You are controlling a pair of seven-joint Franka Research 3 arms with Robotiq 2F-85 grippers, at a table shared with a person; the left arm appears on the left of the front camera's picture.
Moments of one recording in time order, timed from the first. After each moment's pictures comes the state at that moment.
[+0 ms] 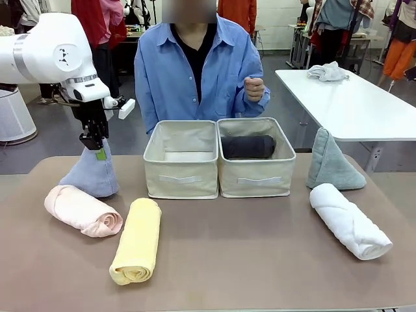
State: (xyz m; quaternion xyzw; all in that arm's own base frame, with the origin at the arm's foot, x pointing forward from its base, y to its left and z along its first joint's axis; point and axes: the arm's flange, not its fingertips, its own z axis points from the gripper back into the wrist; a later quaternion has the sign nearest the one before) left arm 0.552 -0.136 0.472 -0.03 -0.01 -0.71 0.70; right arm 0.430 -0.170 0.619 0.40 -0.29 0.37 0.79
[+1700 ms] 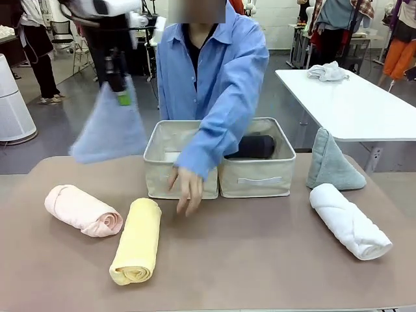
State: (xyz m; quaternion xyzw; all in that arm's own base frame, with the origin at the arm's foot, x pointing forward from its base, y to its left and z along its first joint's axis) left arm 0.450 -0.208 0.652 0.03 -0.06 -0.64 0.76; right arm 0.430 -0.170 0.618 0.40 -0.29 0.37 0.79
